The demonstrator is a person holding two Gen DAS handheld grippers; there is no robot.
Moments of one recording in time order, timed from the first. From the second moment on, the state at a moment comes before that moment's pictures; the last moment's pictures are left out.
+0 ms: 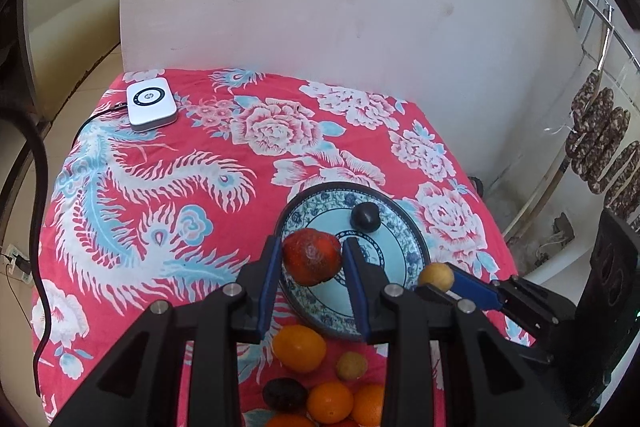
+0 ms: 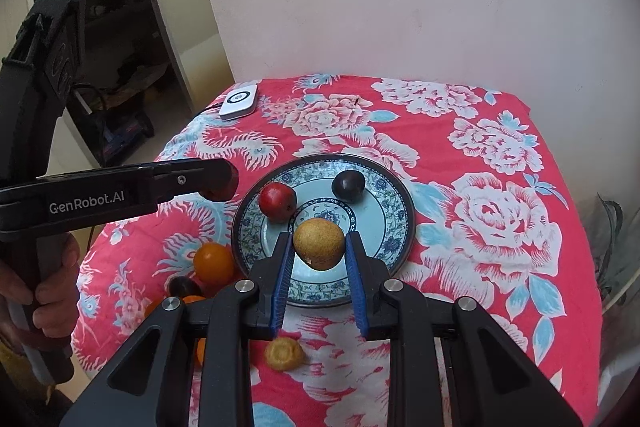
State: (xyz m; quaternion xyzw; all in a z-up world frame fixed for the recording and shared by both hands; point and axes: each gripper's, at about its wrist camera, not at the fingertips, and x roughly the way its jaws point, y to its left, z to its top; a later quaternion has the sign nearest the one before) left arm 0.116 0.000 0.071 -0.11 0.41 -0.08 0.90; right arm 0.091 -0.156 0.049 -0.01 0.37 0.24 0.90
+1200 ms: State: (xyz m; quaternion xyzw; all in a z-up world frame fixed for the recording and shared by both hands) left arm 0.176 -0.011 0.033 -0.12 0.43 -0.10 0.89; right arm 0.145 -0.122 0.014 -0.01 0.40 0.24 0.89
